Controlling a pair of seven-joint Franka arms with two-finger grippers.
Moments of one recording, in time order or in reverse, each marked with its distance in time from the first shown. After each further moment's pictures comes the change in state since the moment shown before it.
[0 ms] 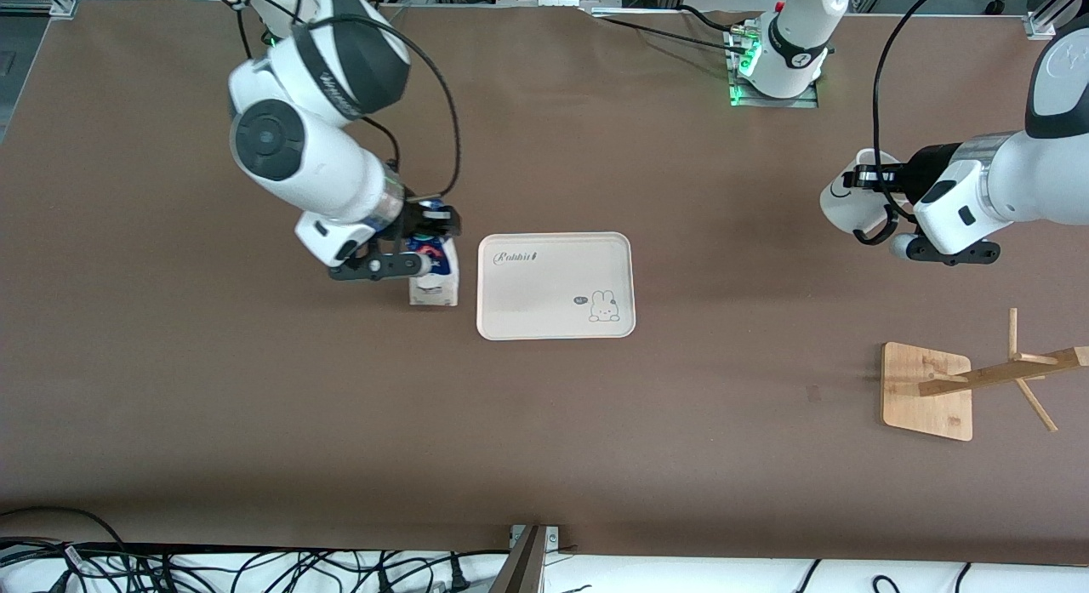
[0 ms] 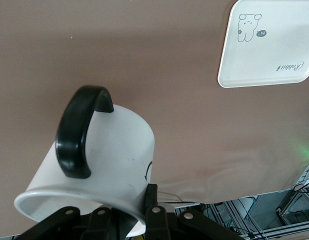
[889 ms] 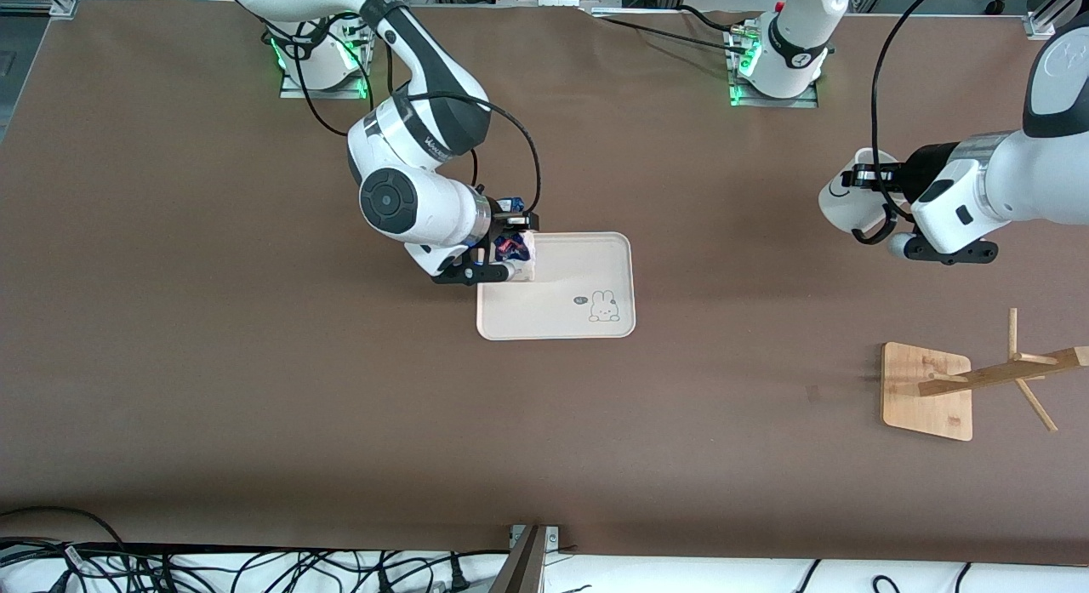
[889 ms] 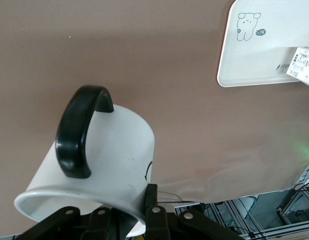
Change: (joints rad) left arm -0.007 0.000 -0.001 0.002 0.000 -0.002 -0.004; right arm 0.108 0.163 -0.004 -0.005 0.183 0.101 0.016
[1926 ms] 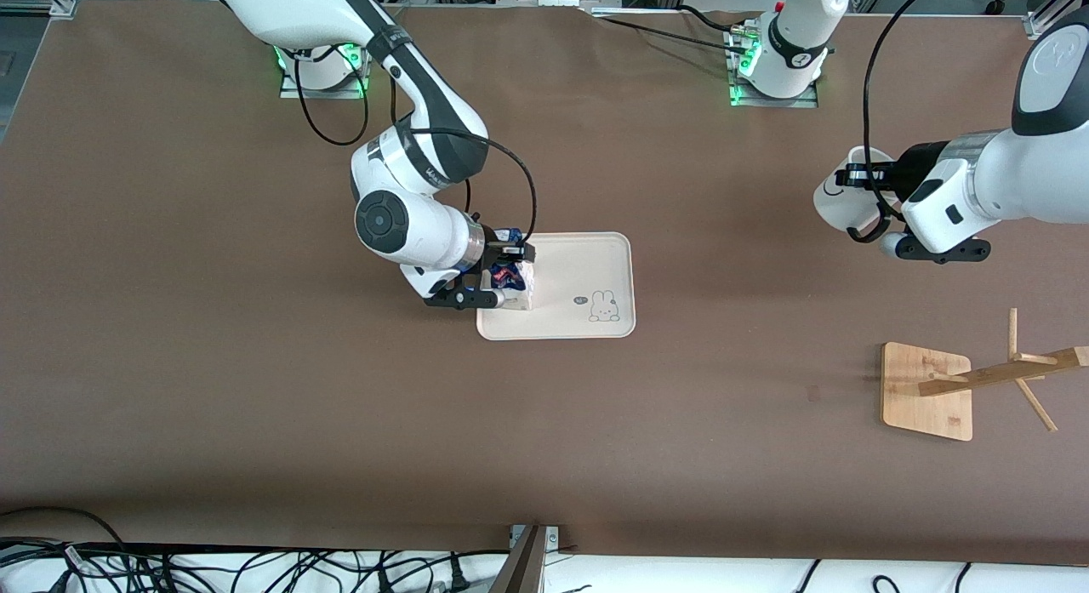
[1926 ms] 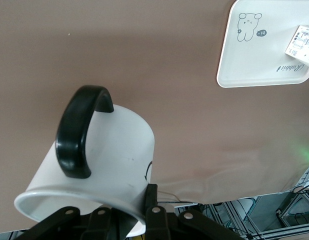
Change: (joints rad) left arm -0.015 0.000 -0.001 0.001 0.000 0.000 -0.034; right arm -0.006 0.062 -0.015 0.004 0.000 0.135 -0.002
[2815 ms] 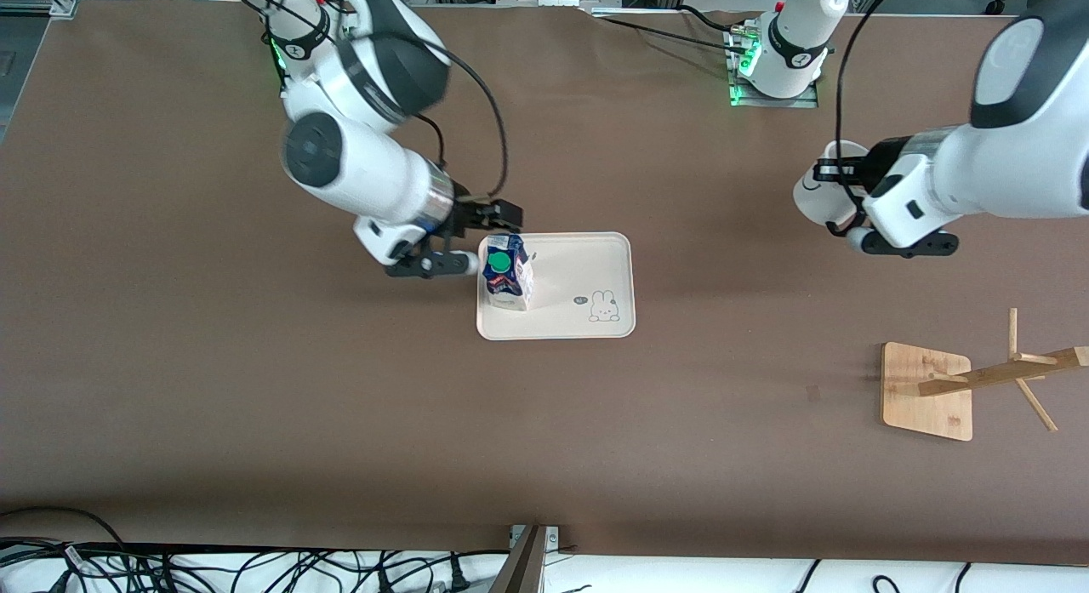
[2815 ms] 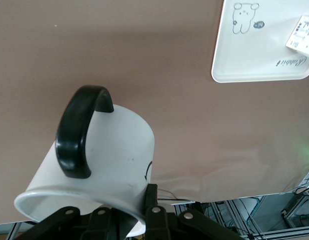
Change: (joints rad) left arm -0.090 0.002 -0.002 0.001 0.000 -0.004 -0.086; right arm 0.000 -0.242 -0.081 0.039 -0.025 -0.234 -0.004
